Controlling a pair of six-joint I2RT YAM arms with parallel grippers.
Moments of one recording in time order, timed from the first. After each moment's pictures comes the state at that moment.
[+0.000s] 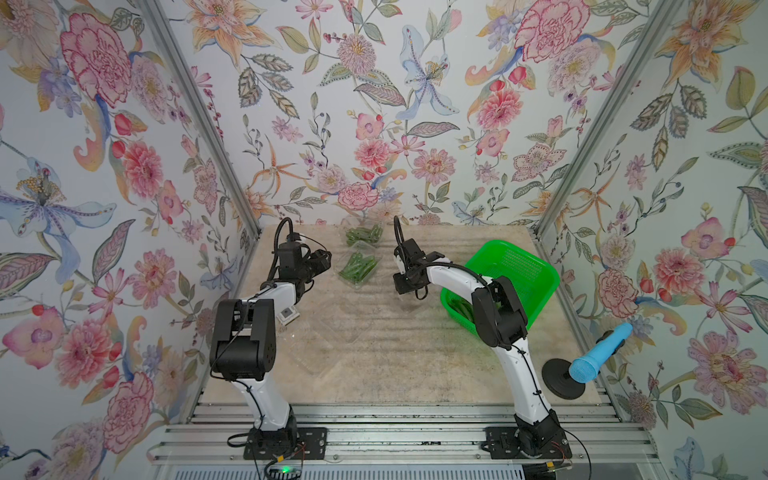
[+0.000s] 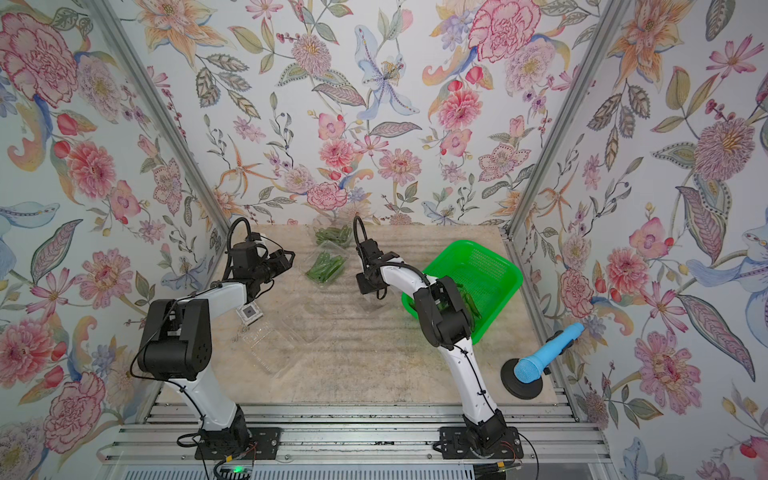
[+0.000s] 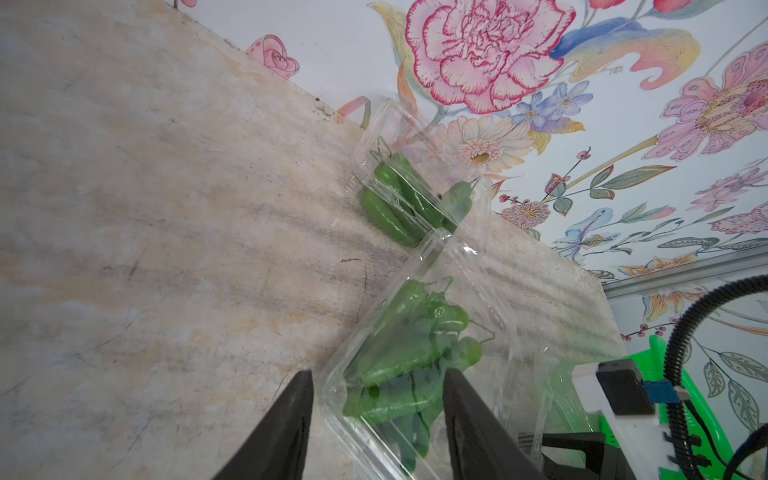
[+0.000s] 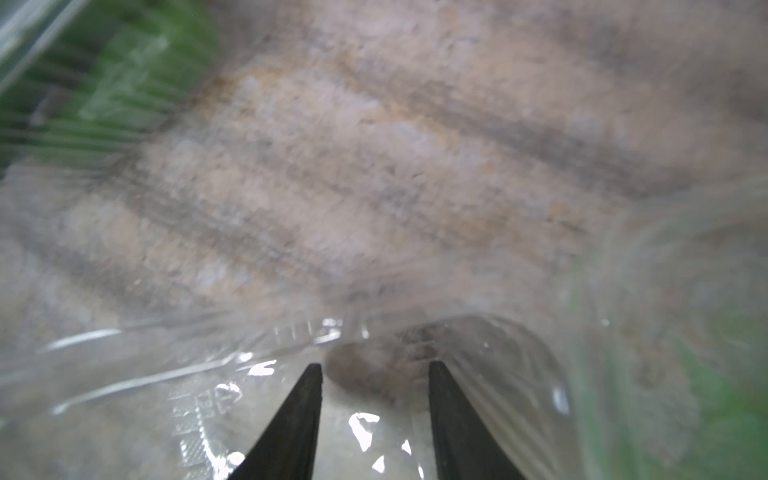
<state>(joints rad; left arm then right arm) -0.01 1.83 1.08 0.29 0.32 -0.56 0.58 2.40 1.97 -0.67 0.00 0.19</state>
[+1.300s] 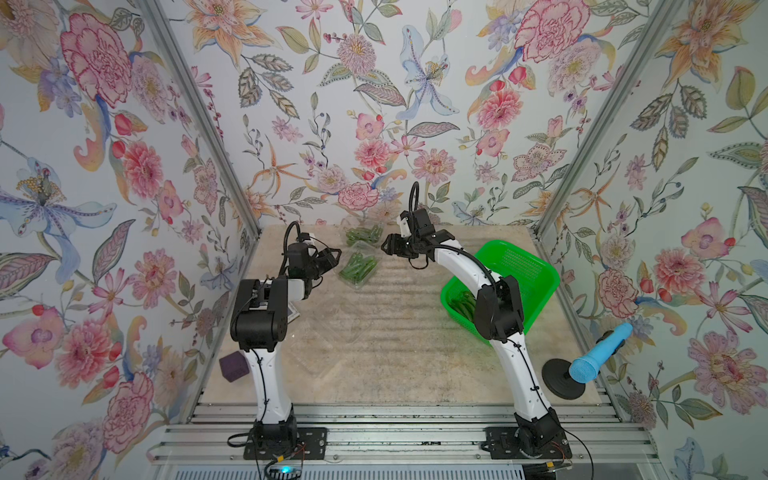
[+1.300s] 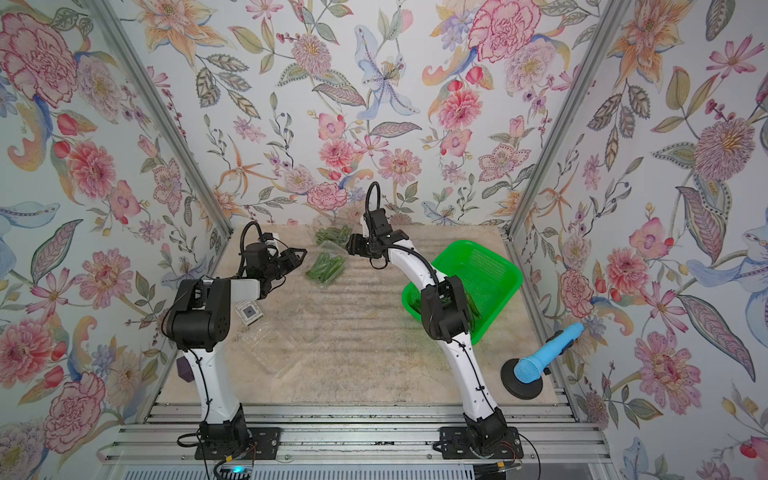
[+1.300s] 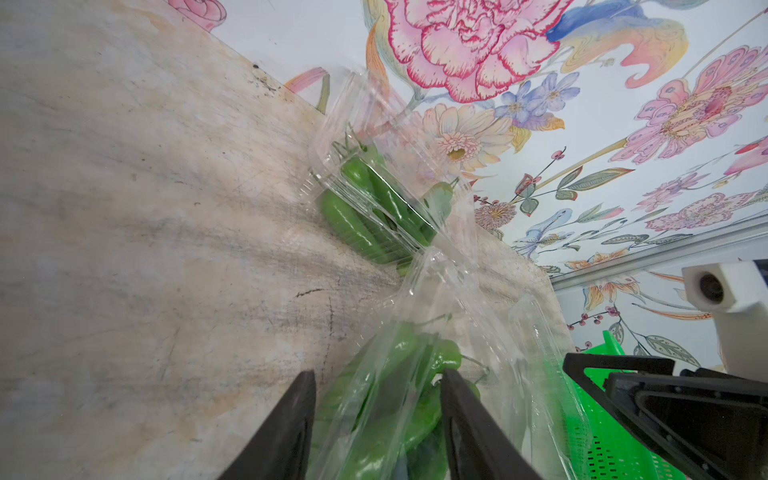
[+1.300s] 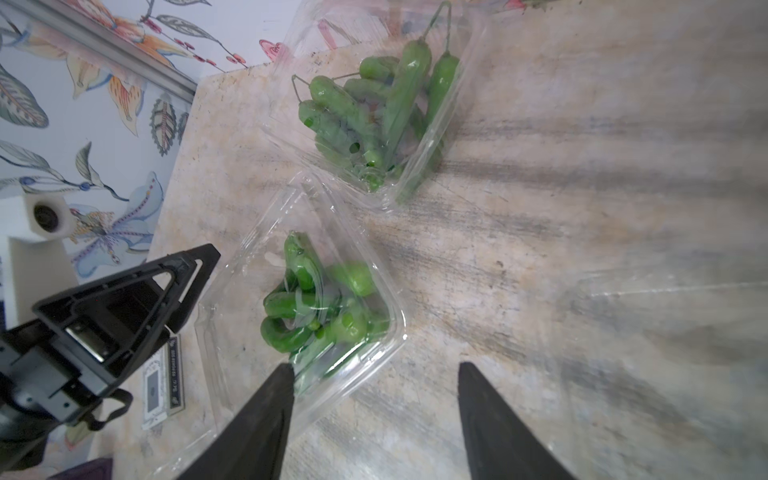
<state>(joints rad) -0.02 2.10 1.19 0.52 0.47 -0.67 0.53 2.47 2.26 -0.54 -0.28 0.53</state>
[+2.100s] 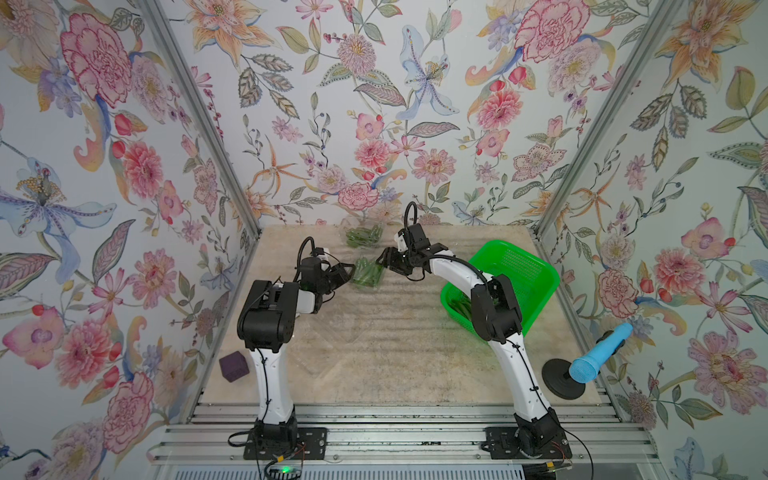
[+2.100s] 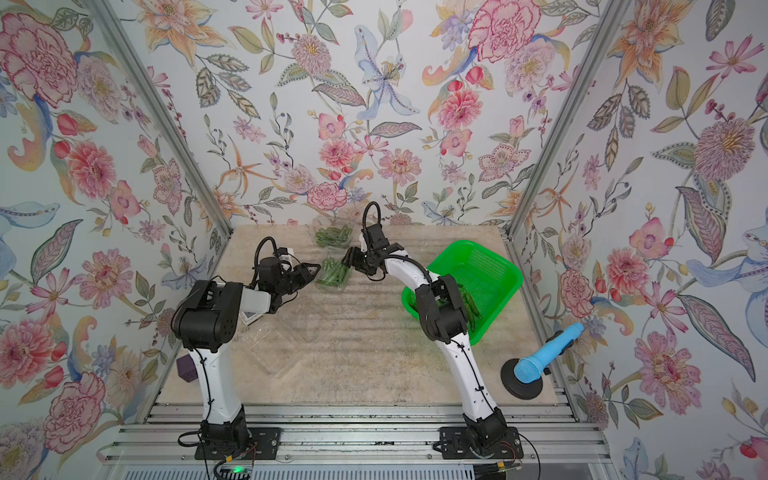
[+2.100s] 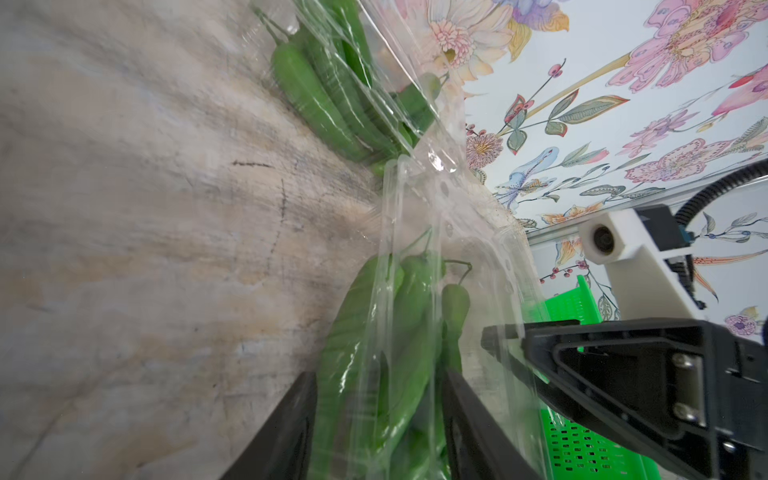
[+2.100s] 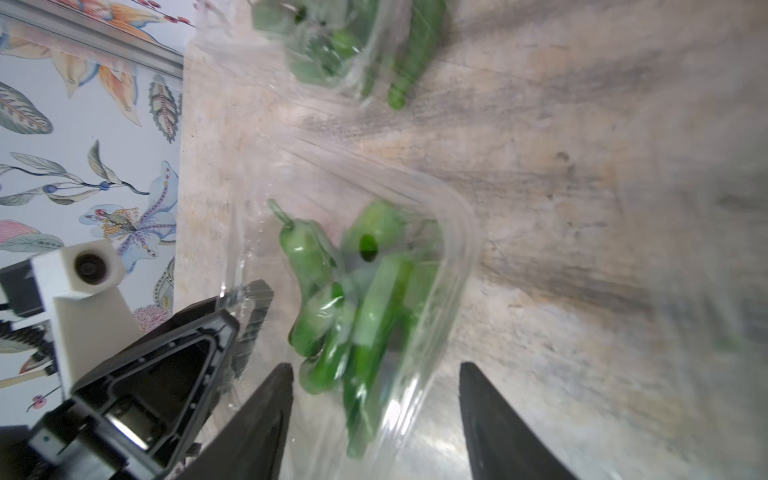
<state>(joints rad) -0.11 2.09 1.01 0.67 0.51 -0.75 0.54 2.47 2.08 -0.43 -0.38 0.69</state>
